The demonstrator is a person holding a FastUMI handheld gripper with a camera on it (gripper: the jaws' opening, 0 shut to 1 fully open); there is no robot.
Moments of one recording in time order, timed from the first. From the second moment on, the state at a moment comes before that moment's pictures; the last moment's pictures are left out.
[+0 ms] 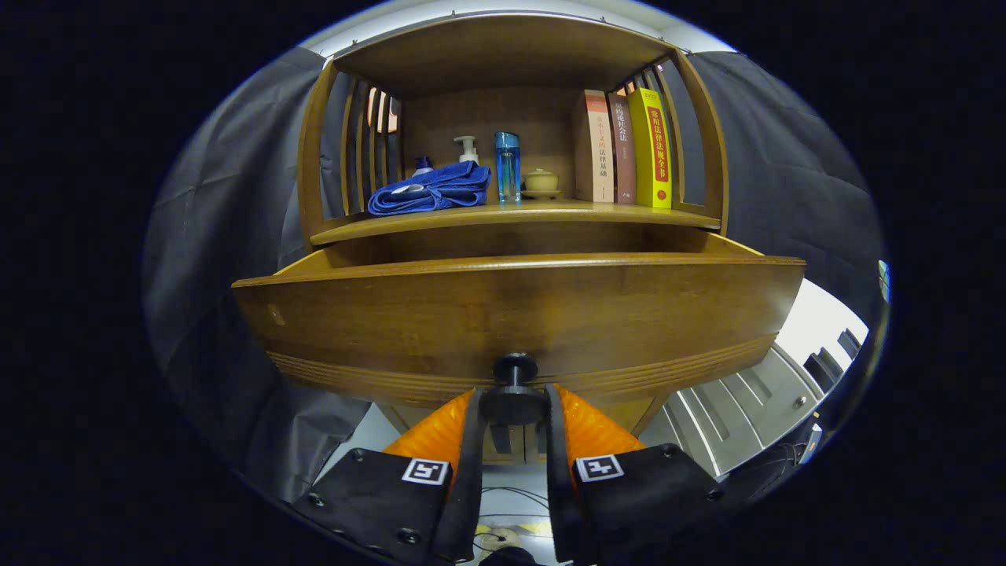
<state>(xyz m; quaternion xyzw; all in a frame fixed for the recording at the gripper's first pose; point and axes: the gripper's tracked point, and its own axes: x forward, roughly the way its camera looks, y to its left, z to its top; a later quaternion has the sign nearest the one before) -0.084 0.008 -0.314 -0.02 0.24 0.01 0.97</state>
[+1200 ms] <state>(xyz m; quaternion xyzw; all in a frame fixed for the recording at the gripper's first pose) -0.162 0.000 -0.305 -0.04 0.26 0.01 0.96</state>
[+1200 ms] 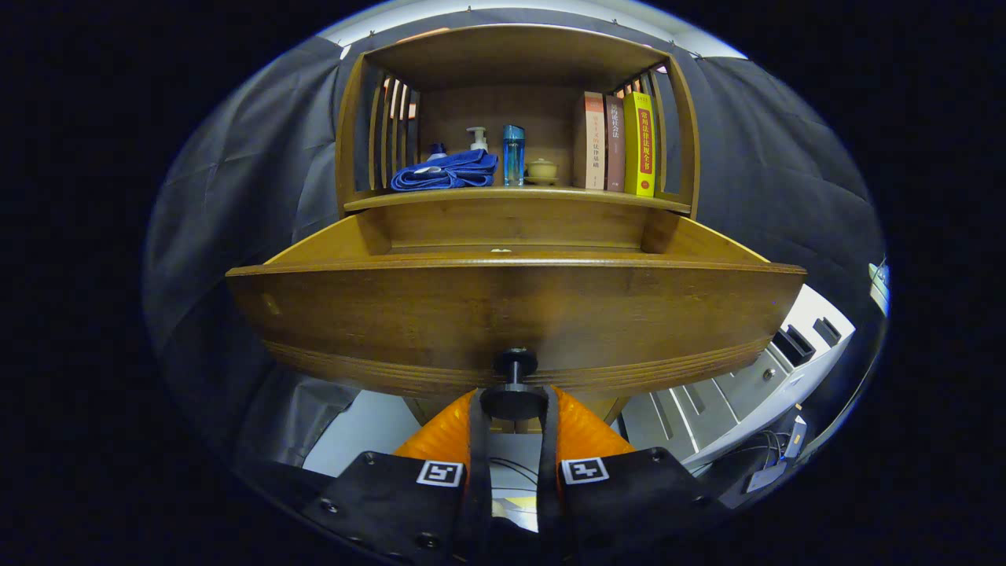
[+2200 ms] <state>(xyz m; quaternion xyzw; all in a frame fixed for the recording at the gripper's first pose) -0.072 0.038 -0.186 -0.03 0.20 0.01 0.98</state>
